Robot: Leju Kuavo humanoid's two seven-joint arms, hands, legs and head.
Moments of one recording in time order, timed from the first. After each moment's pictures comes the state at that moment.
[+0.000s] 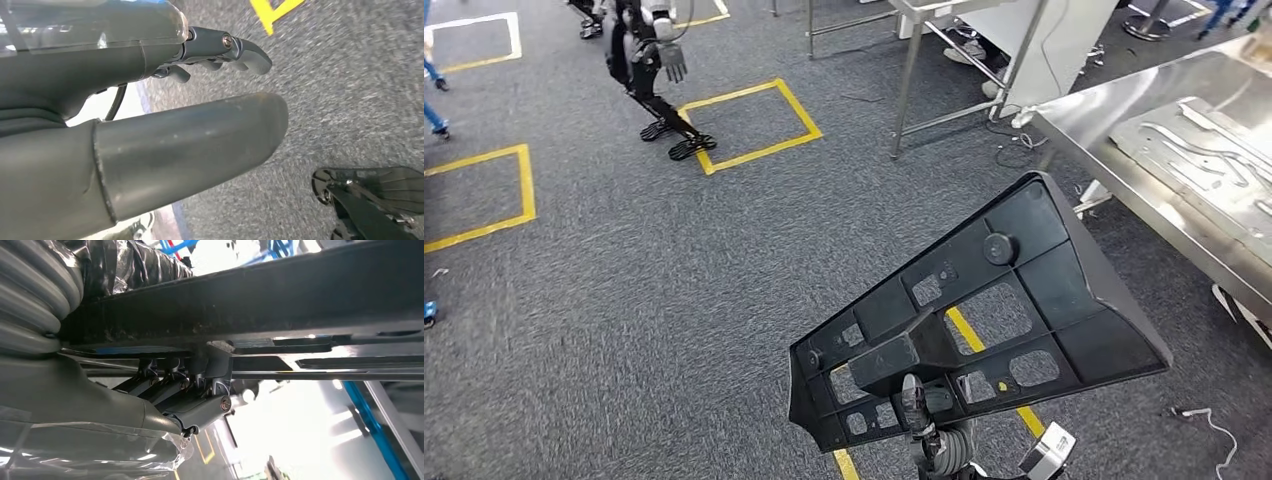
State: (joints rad) left arm -0.04 -0.15 1.05 -0.22 -1.18 0.00 -0.29; right arm 0.34 0.13 0.27 -1.82 -0.14 0.14 -0.69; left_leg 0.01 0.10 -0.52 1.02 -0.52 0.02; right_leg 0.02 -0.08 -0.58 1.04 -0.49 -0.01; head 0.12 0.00
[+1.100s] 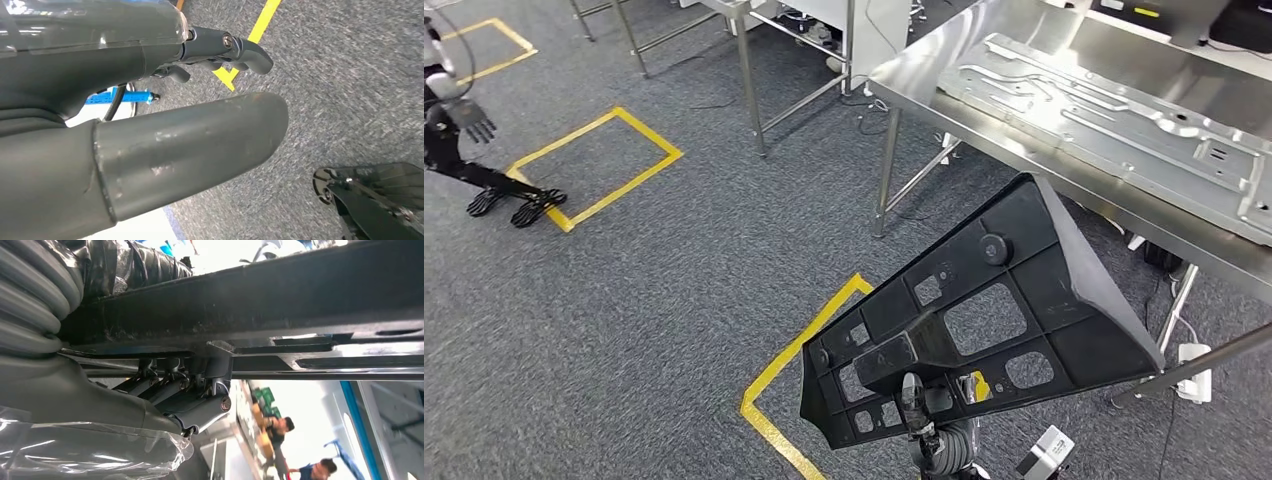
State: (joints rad) left arm -0.04 -0.15 1.07 -0.22 -1.21 0.00 -0.30; right arm 0.35 0.14 0.27 -1.82 -0.11 0.08 -0.69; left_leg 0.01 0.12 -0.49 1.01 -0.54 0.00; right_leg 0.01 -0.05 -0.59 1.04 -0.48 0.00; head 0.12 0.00
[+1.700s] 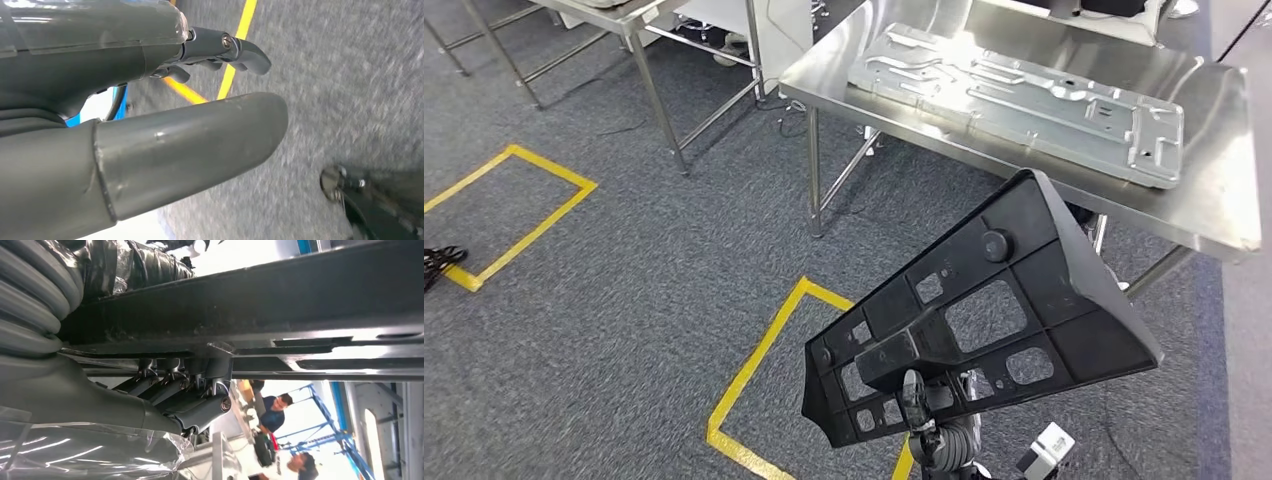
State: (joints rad) left arm -0.04 -0.15 1.08 -0.22 -1.22 0.00 -0.30; right arm 0.35 0.14 0.27 -1.83 -0.10 0.06 -0.68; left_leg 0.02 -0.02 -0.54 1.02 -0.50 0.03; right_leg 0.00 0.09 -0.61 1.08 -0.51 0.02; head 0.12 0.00
